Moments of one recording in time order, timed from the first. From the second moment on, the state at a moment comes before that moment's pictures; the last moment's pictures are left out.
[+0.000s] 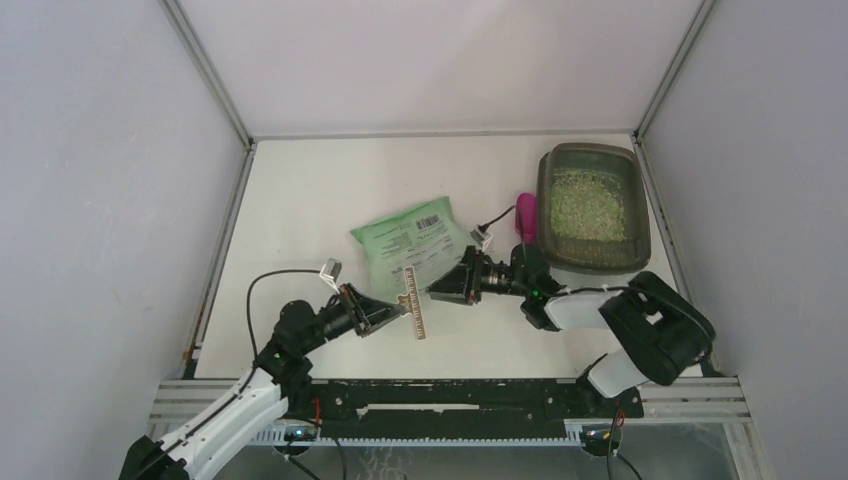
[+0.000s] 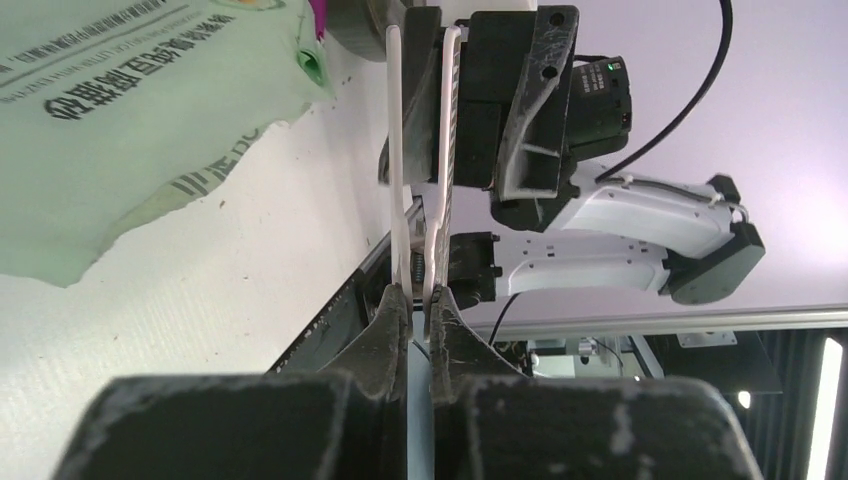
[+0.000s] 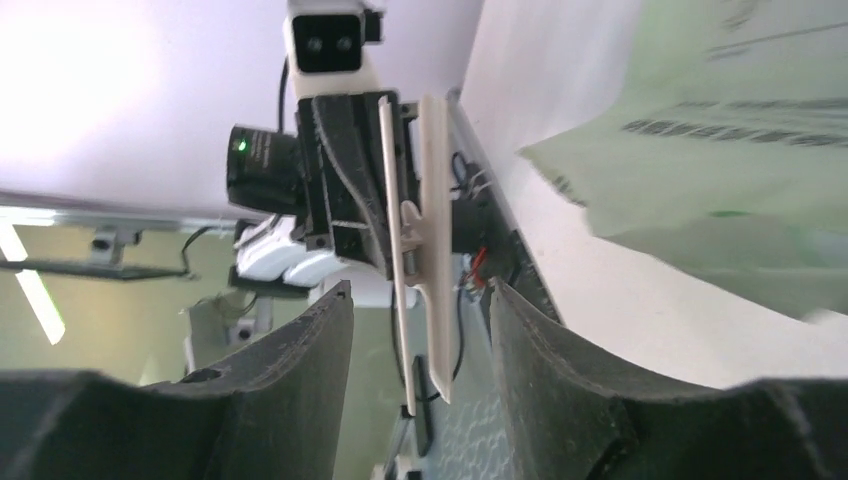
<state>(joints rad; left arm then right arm) -0.56 0.50 0.01 0.42 0.47 -1.33 0.67 1.54 0.42 1.02 -0.74 1.30</state>
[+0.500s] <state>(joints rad) -0.53 0.39 0.01 0.18 0.41 -1.26 0.62 1.10 0.42 0.13 -0.49 0.94</state>
